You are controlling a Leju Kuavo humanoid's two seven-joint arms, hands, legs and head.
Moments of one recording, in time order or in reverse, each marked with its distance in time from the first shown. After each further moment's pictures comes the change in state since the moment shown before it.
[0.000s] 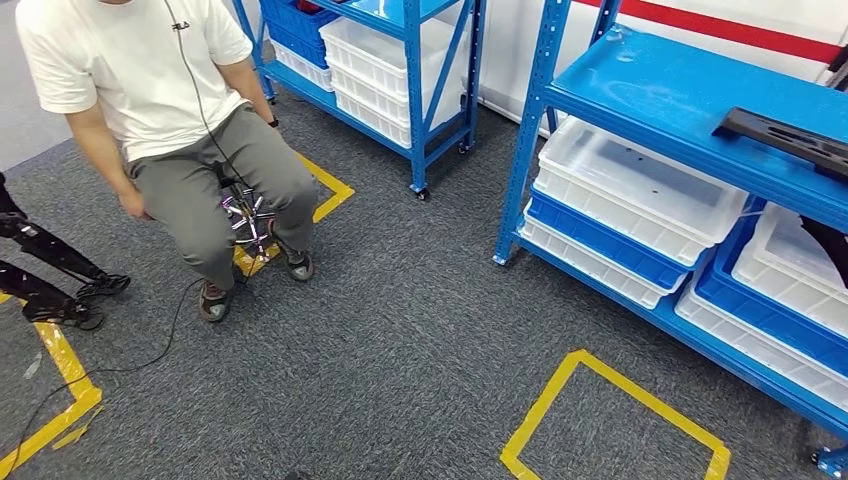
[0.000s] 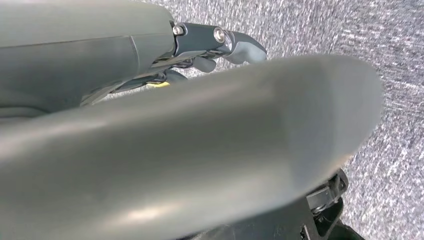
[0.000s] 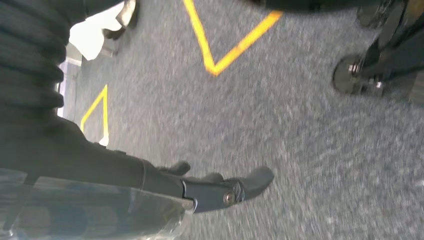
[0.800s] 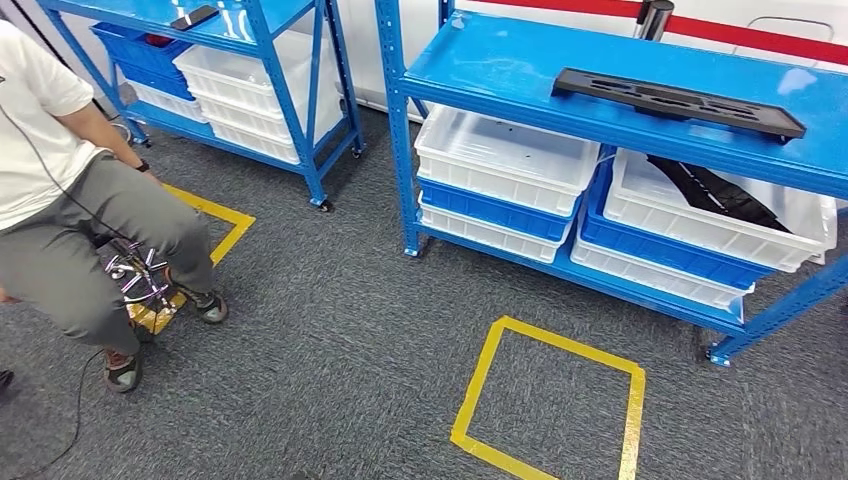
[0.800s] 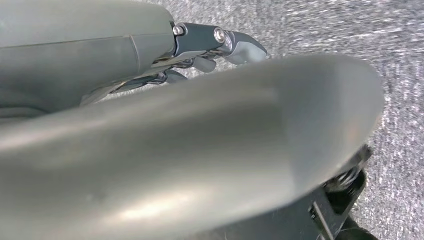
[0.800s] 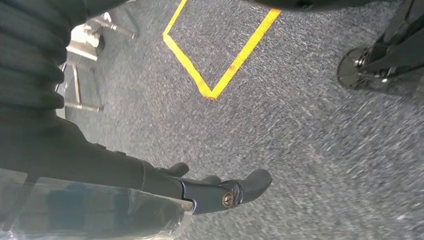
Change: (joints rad) left arm -0.005 -0.006 0.000 0.000 -0.038 -0.001 0.012; right arm -0.005 0.004 -0.031 0.000 0.035 -0.003 0.002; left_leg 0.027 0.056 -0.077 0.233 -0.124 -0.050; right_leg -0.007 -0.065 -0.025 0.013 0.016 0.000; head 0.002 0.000
